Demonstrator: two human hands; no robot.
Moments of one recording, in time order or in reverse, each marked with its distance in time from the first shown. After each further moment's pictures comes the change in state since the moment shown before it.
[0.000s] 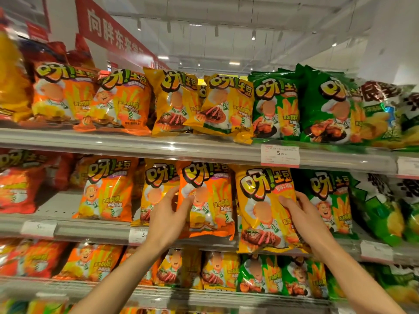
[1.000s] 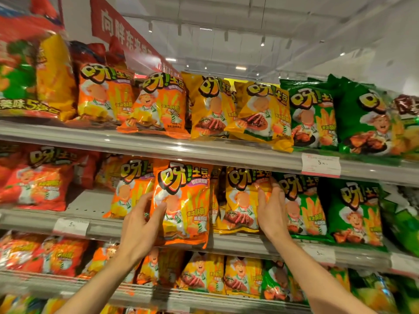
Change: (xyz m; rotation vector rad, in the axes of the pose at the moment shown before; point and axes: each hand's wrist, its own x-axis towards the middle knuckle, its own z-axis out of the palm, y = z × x) left_hand 0.002 -0.075 -0.113 -0.047 0.114 0.027; right_hand 0.032 0.005 0.150 -0.489 0.253 -0.266
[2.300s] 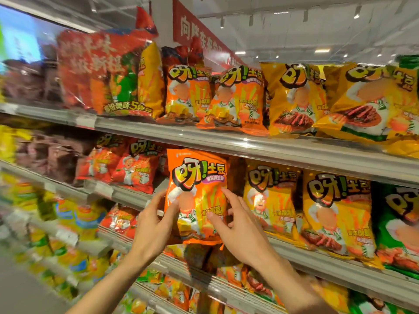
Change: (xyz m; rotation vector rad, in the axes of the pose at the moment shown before) left_hand -0.015 -0.026 -0.105 0.133 0.187 -0.114; right_hand -0.110 -0.160 0.073 0.307 -0.686 -0.401
